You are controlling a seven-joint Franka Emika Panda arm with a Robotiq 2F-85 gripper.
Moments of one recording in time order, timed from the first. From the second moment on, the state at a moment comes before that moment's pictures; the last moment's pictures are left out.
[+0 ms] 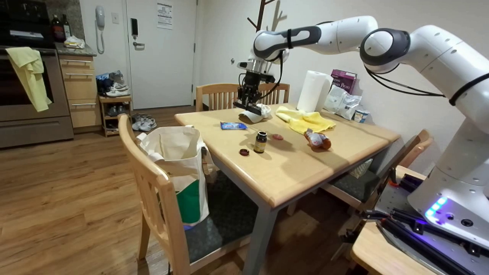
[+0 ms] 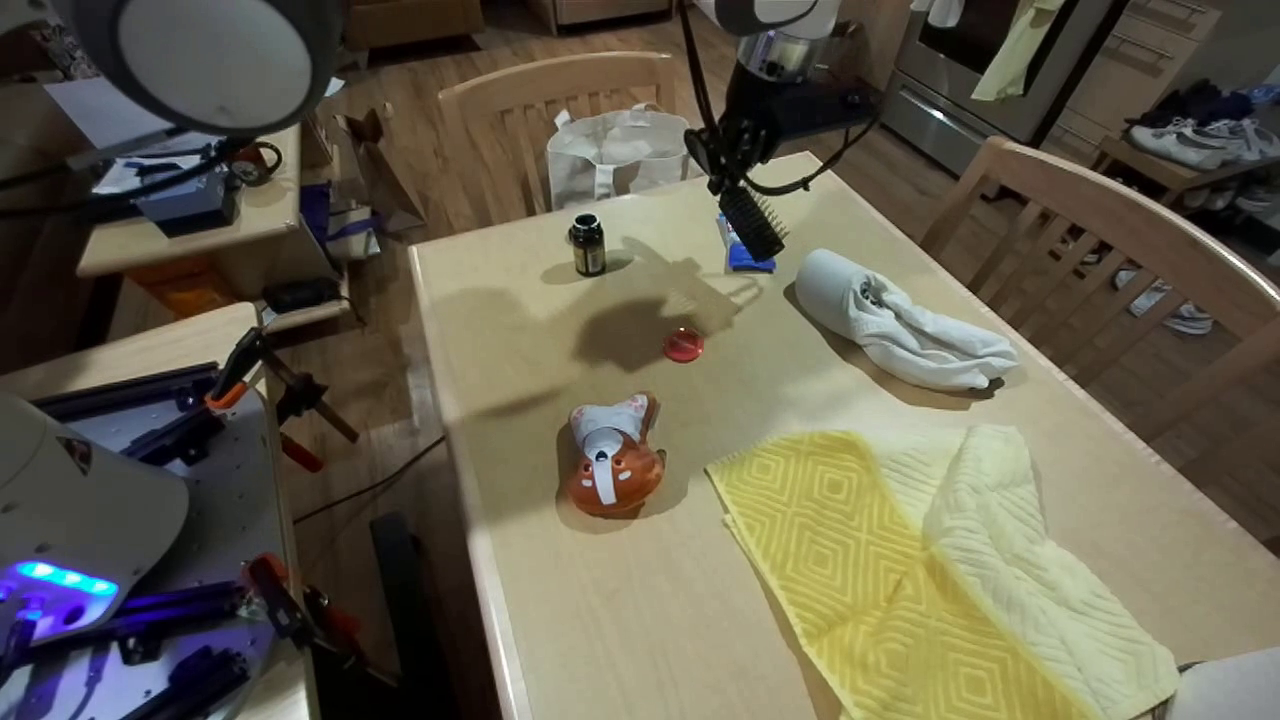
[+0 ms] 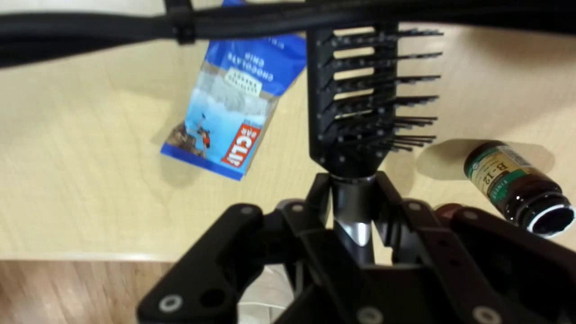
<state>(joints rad) -0.09 1.06 0.25 -0.88 0.01 1.85 -1.52</state>
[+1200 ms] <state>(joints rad) 0.06 1.09 0.44 -0.78 0.11 1.76 -1.86</state>
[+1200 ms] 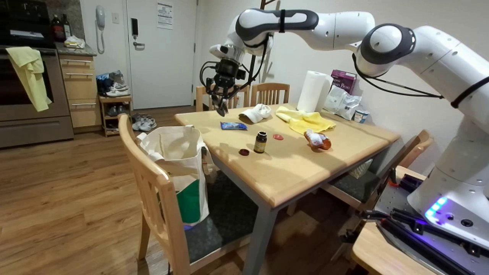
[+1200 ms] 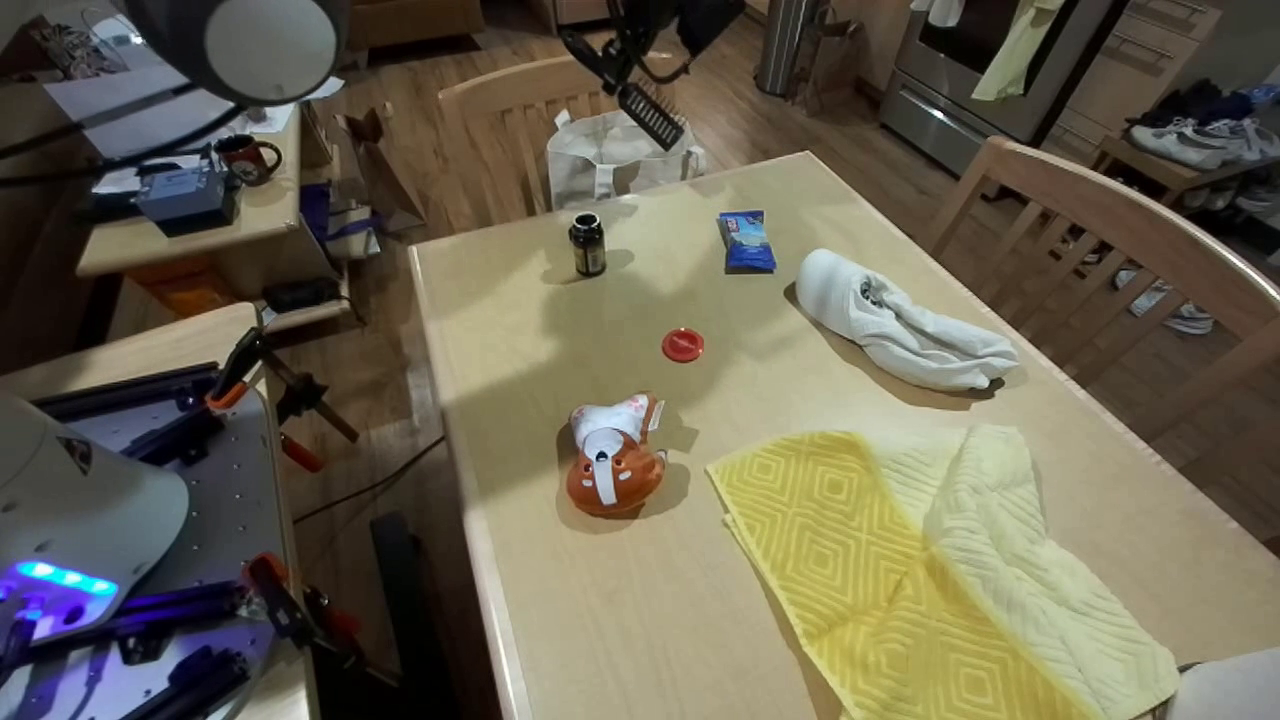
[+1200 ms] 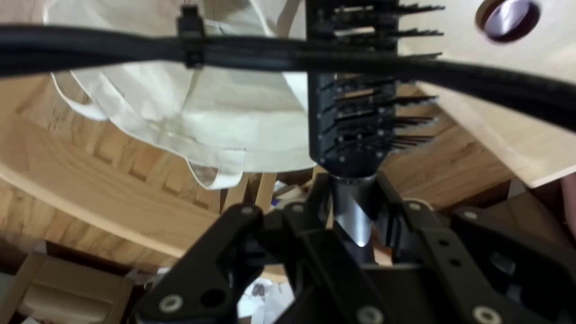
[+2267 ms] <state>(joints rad) 0.20 1.23 0.57 -0.65 0.33 1.72 -2.02</state>
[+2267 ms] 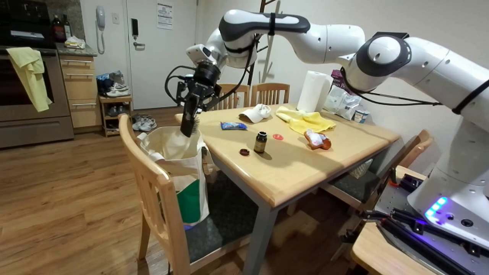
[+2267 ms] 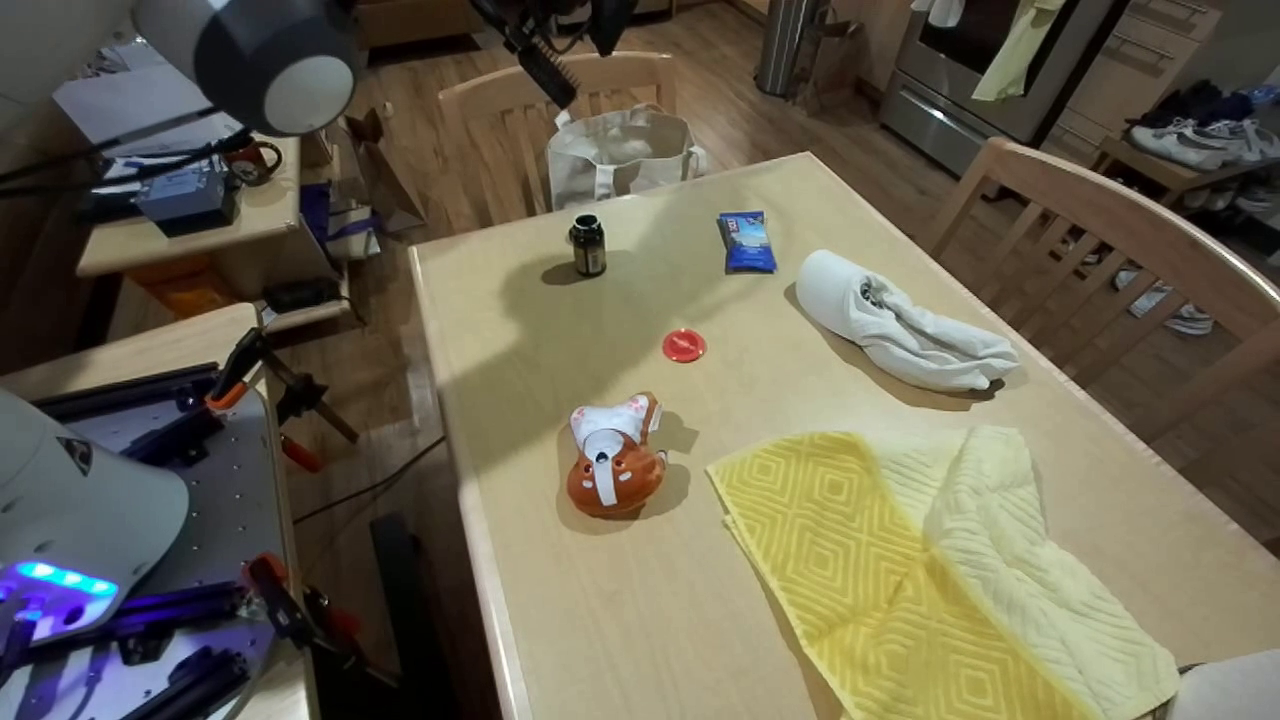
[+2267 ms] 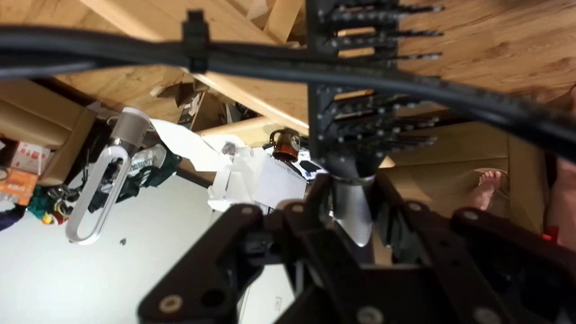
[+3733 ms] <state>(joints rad) 0.33 1.33 0.37 -0.40 0.34 1.50 -2.18</state>
